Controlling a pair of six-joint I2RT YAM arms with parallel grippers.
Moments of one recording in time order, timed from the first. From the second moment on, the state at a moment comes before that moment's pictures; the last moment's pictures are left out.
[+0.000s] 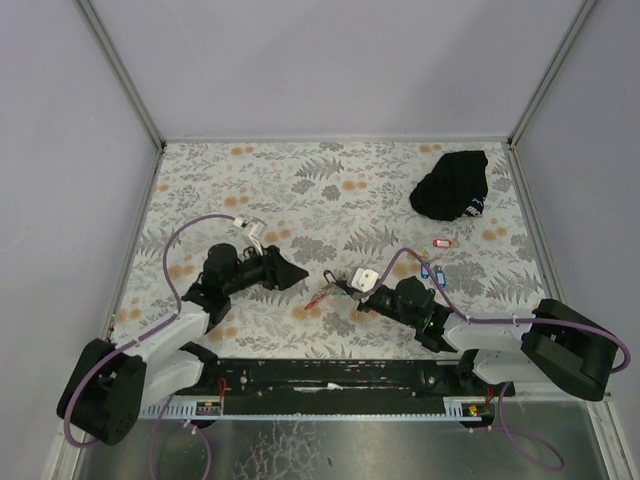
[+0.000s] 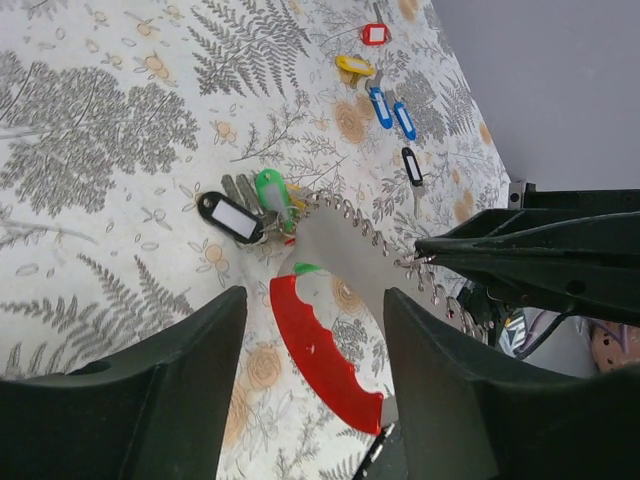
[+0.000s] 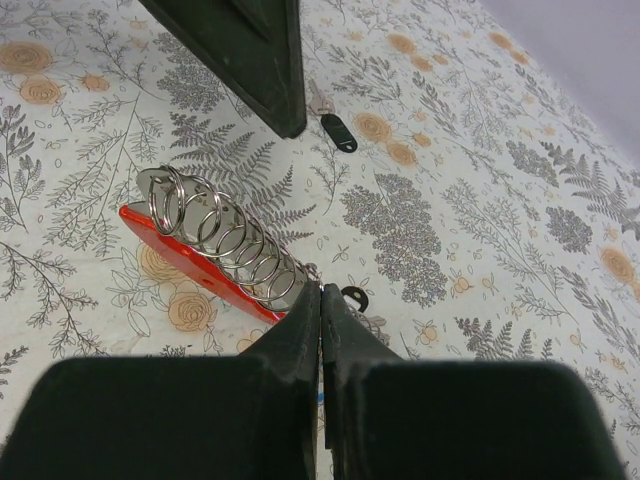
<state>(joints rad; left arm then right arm) -0.40 0.98 0.30 0.39 0.56 -0.63 0.98 1.22 0.25 0.86 -0.07 -0.30</state>
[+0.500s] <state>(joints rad) -0.65 1.22 0.20 0.76 0.52 -0.52 0.98 1.28 0.23 0.85 -0.10 -0.18</state>
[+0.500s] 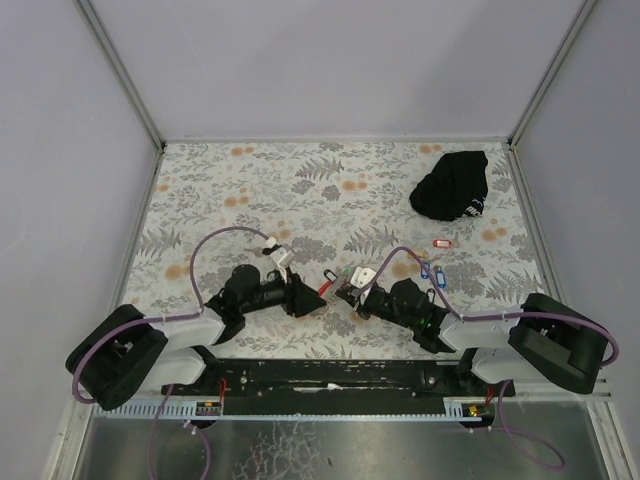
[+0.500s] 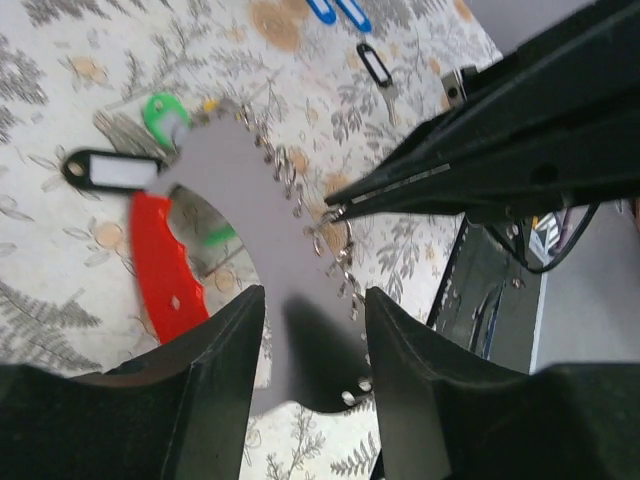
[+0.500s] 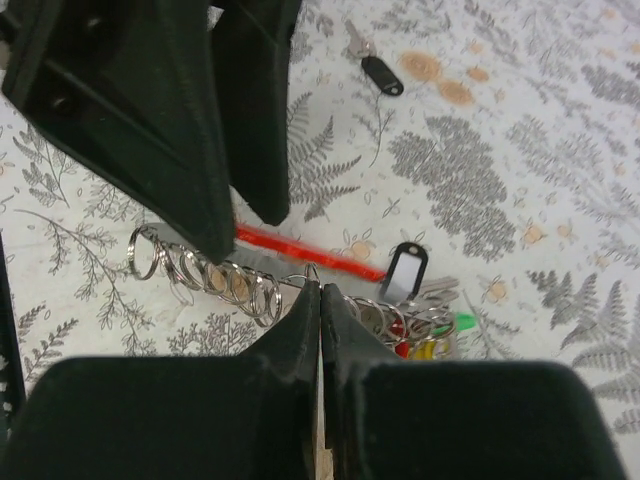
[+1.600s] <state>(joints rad) -0.68 1.33 0.23 0.88 0.55 -0.27 0.95 1.38 0.21 0.90 -0.20 -0.16</state>
